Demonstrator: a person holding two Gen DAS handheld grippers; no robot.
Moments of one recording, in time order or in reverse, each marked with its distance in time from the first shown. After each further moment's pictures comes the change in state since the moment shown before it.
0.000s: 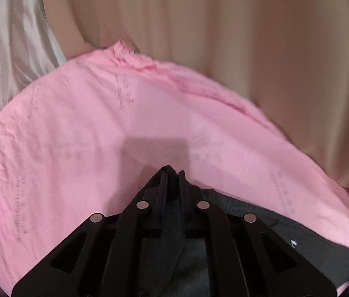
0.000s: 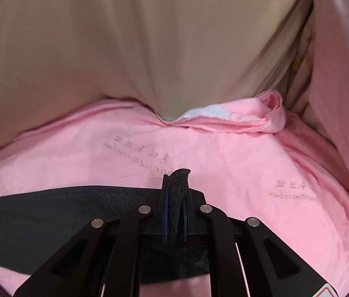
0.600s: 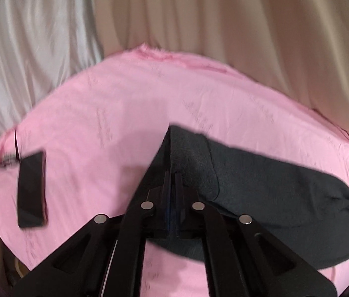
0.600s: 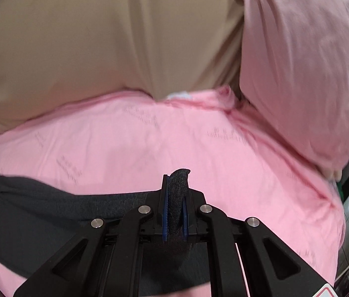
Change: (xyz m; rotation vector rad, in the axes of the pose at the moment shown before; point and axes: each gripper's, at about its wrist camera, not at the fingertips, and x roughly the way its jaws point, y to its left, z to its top) left arm -0.164 0.096 -0.169 0.127 -0.017 -0.030; right arm -0.122 -0.077 -0.114 -0.076 -0.015 0.013
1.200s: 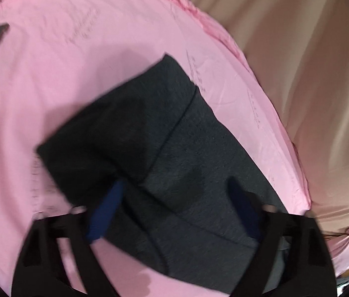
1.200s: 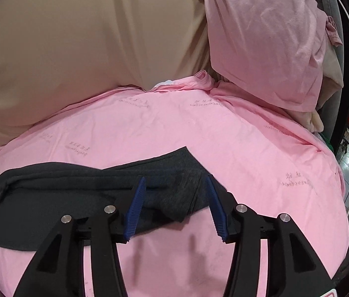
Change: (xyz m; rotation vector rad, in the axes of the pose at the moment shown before) left arm 0.073 0.006 -0.026 -0.474 0.194 -0.308; right arm -0.077 0.003 -0.077 0.161 -0.067 0.018
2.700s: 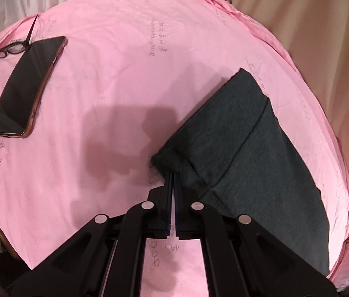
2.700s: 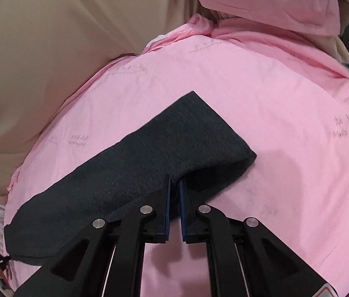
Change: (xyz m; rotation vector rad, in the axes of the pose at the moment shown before) left arm -0.050 0.047 0.001 0.069 -0.026 0.297; right arm 0.078 -0.039 -0.009 0.279 0.222 0.162
